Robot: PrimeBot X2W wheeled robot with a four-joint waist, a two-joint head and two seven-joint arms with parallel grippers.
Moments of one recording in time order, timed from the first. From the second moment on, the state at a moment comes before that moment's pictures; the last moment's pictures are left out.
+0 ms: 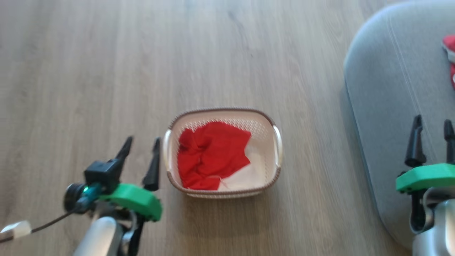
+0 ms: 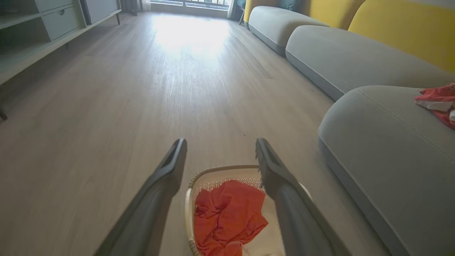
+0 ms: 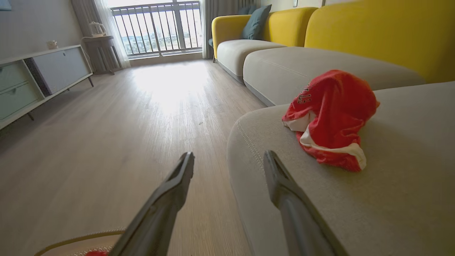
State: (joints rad) left arm -0.17 0.17 -0.33 0.20 -0.39 0.10 -0.22; right arm -0.23 -0.05 -0.37 0.36 0.09 0.13 -0.25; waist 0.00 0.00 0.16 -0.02
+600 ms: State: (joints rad) left arm -0.01 0.18 -0.20 0.25 -0.33 0.12 -0.25; right arm 0.09 -0.04 -0.07 0.18 0.10 0.13 -0.25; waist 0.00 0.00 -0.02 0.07
